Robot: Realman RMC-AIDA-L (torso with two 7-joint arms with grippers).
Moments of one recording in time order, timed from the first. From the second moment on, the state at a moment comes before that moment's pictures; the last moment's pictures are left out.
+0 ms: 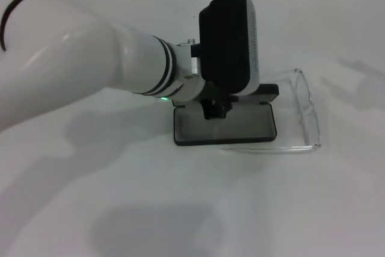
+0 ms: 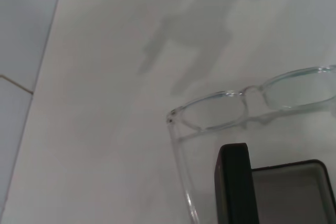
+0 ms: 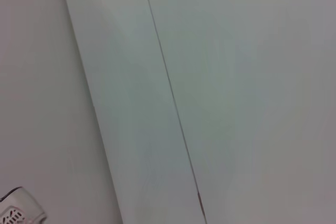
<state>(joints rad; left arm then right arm) -0.63 -2.10 1.93 1.32 2.57 0.96 -2.14 0.41 1.90 -0.50 -0.74 -1.63 -1.73 1.48</state>
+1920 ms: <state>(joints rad) -0.37 -2.09 1.41 1.65 1.72 1.23 -1.96 0.52 1.90 -0.74 -1.17 -2.09 -1.73 2.19</state>
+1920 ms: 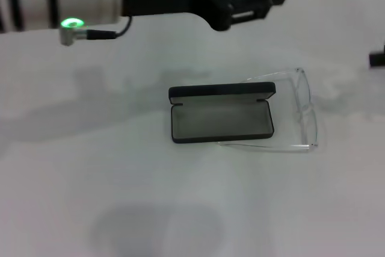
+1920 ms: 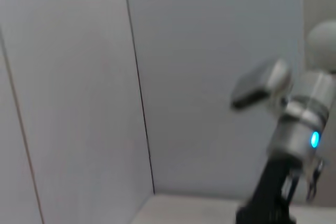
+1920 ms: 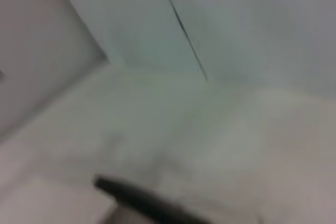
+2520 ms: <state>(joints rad) -0.30 -2.09 1.36 1.55 1.58 1.26 -1.77 0.80 1.92 -1.00 -1.19 -2.49 -1.80 2.66</state>
